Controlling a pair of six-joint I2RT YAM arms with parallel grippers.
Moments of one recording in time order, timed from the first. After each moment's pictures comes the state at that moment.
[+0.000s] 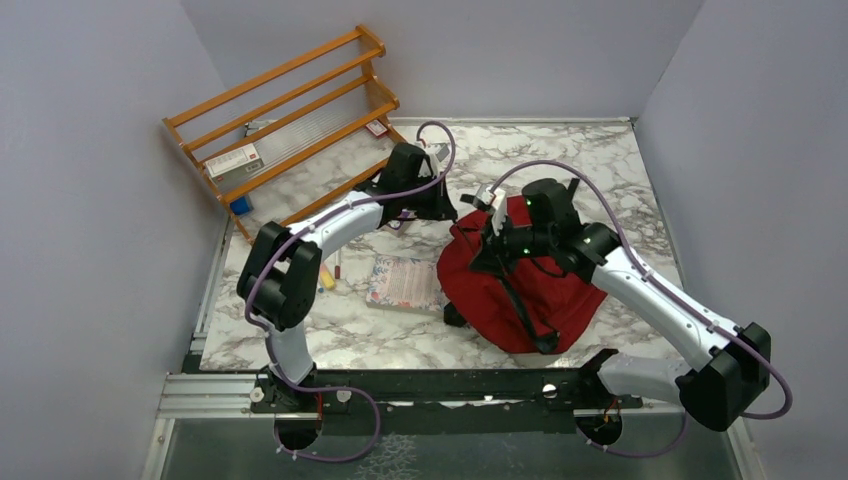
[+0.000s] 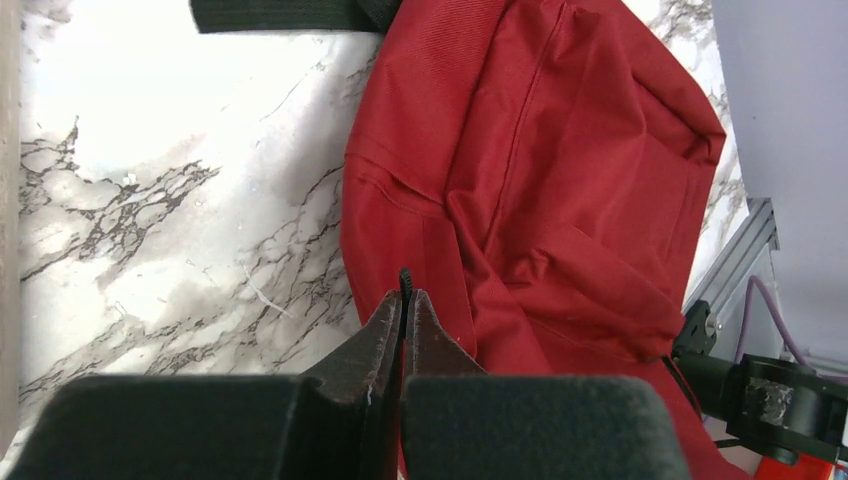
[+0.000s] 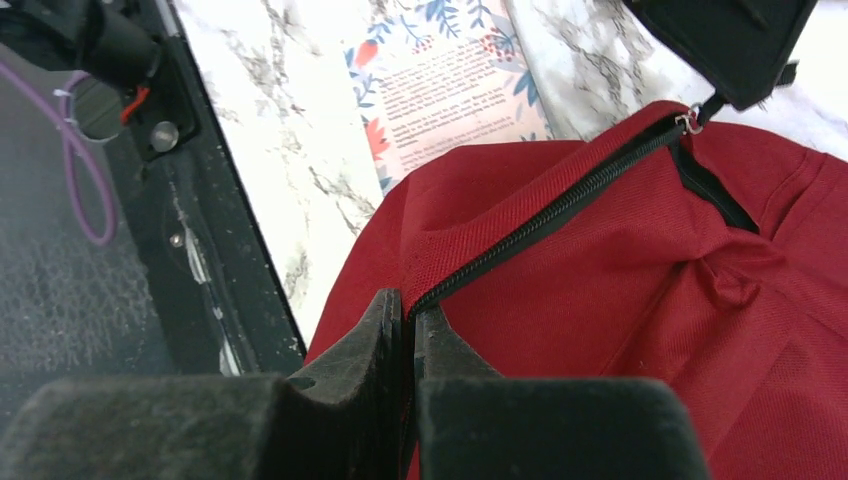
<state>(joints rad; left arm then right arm) -0.55 1.80 1.33 -0.17 0.41 -0.45 0.61 1.19 1.01 -0.51 -0.56 -0.12</state>
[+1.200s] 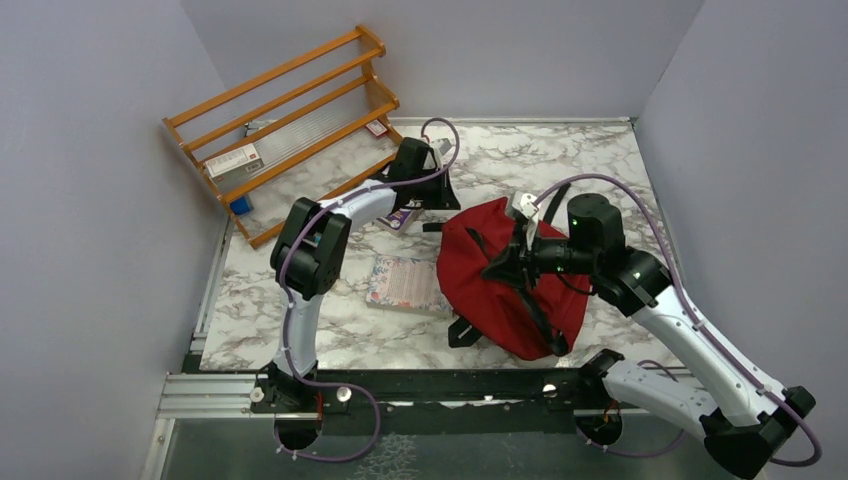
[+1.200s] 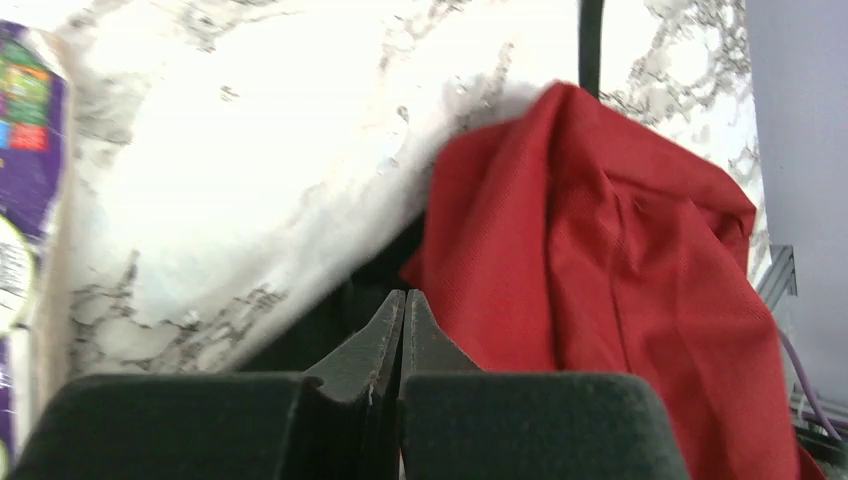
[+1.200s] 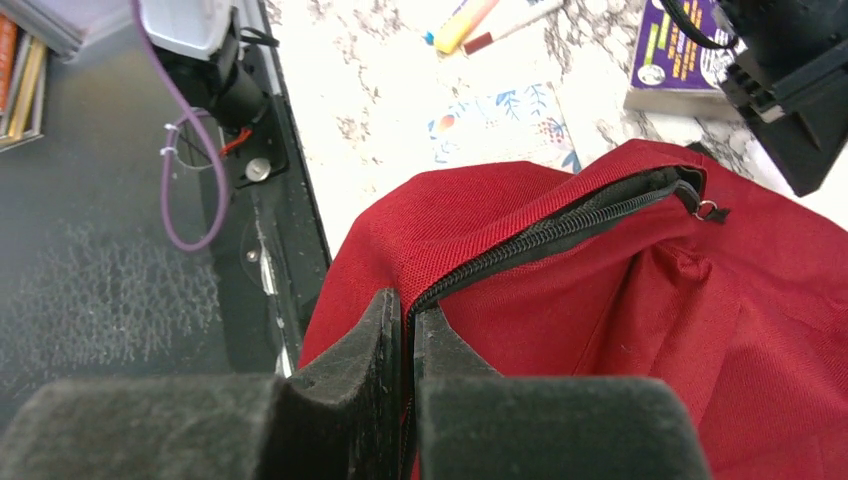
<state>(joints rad) -0.51 2.06 1.48 -0.09 0.49 -0.47 0.62 0.91 0.97 -0.52 -0.65 -0.08</state>
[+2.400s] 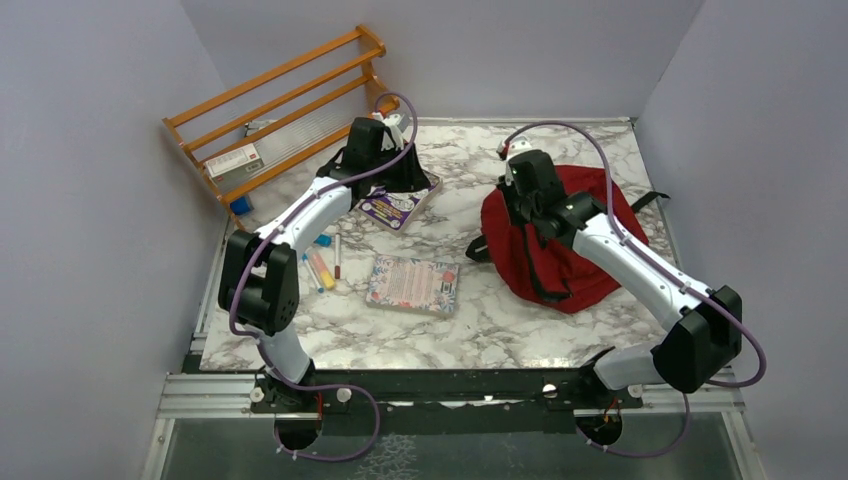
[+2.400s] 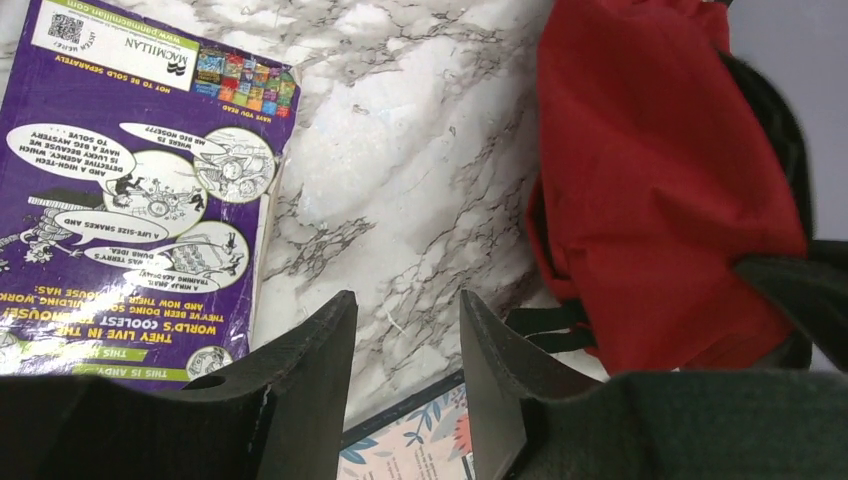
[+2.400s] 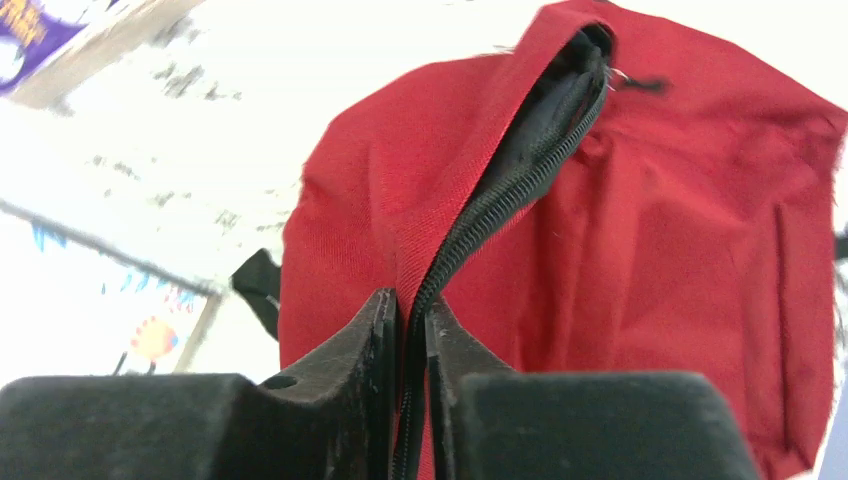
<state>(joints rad) -0.38 1.74 1.40 -0.24 0.39 -0.38 0.57 1.39 1.22 -0.55 0.36 0.07</state>
